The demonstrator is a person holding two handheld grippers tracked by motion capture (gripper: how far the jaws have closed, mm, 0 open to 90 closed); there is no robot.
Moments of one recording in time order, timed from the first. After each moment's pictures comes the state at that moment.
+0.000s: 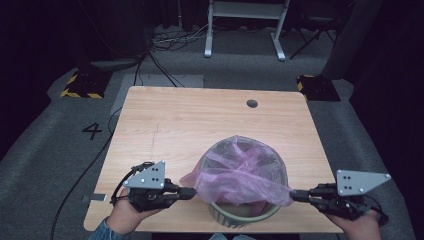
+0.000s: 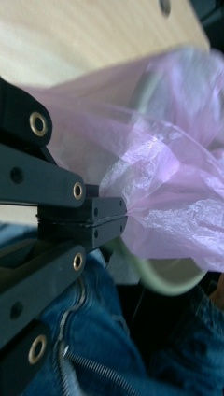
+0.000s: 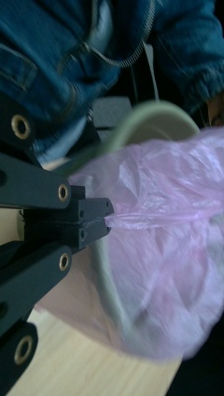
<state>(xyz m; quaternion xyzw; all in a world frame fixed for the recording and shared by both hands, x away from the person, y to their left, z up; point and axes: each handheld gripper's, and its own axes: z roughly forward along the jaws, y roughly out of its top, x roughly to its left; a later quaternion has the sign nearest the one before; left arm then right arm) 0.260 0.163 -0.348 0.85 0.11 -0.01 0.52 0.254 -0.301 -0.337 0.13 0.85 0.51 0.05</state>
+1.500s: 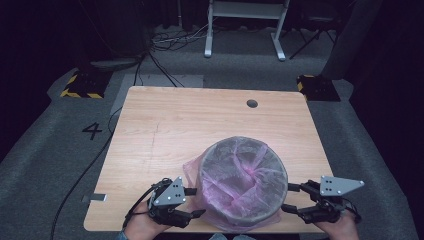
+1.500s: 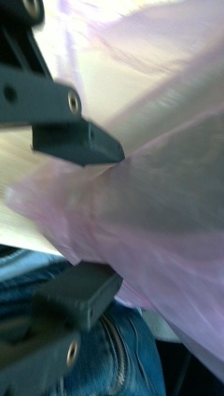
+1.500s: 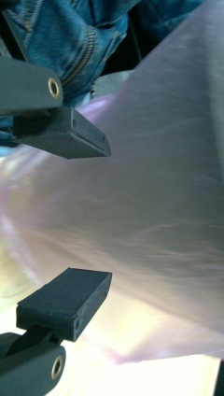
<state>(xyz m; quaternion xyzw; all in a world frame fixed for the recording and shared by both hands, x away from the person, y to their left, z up) 0.258 0.134 -0.397 0.87 0.16 0.05 0.47 0.280 -0.303 -0.412 0.19 0.82 0.53 0.04</state>
